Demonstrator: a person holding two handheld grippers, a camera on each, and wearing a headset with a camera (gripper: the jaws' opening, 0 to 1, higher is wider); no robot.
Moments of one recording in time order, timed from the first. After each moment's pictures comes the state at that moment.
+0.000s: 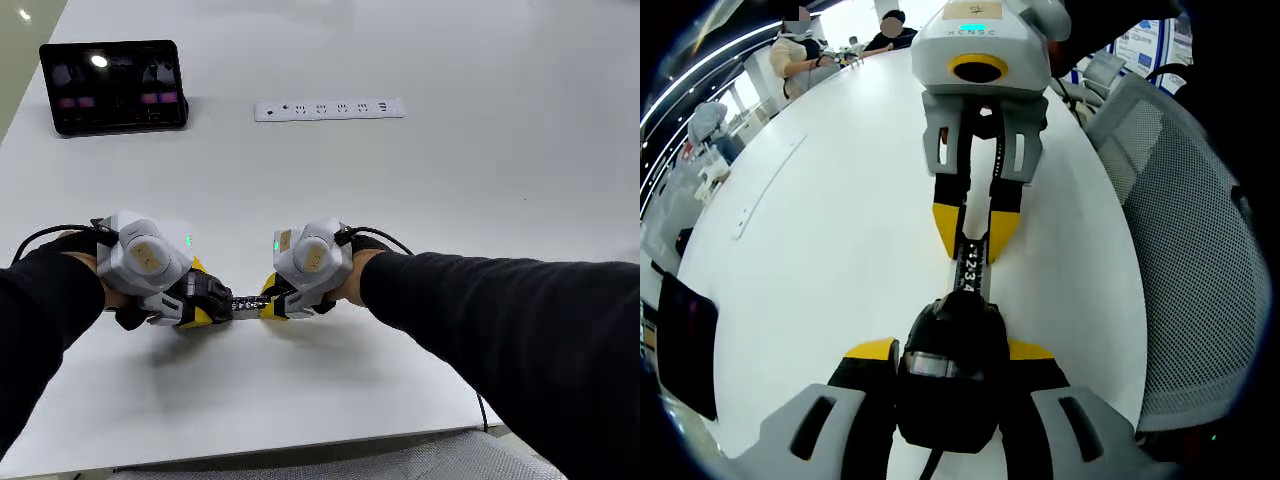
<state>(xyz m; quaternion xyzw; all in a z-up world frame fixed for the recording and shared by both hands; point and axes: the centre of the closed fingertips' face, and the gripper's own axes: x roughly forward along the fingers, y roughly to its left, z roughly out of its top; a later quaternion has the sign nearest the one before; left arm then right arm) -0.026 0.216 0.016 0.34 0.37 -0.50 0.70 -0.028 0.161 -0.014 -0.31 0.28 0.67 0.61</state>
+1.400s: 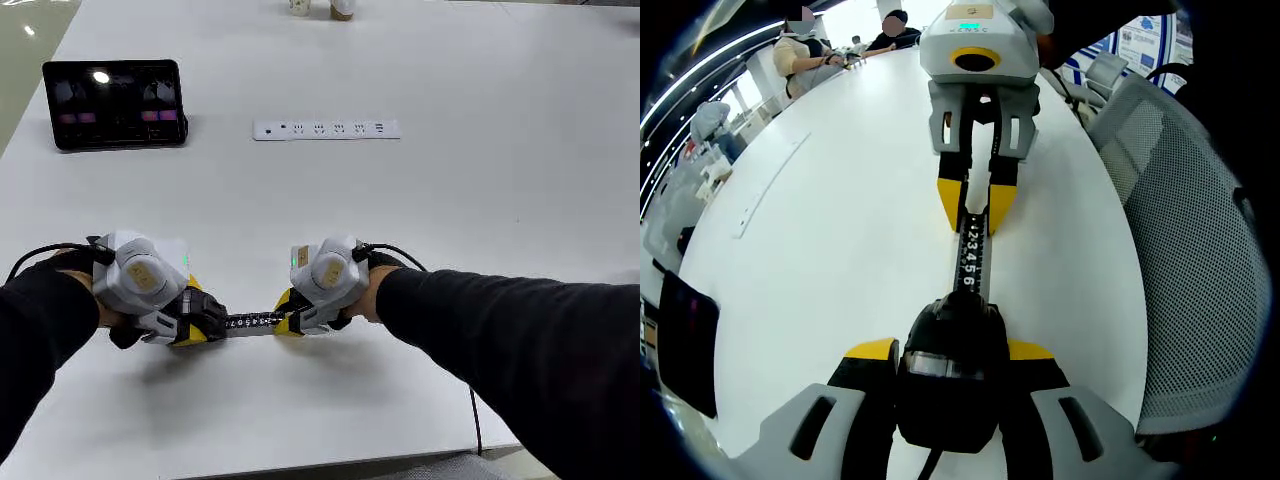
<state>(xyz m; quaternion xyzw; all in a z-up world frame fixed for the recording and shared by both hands) -0.028 0.215 0.016 0.34 0.37 -0.50 0.71 -0.023 0.135 -0.017 -0.31 0.29 0.67 0.61</state>
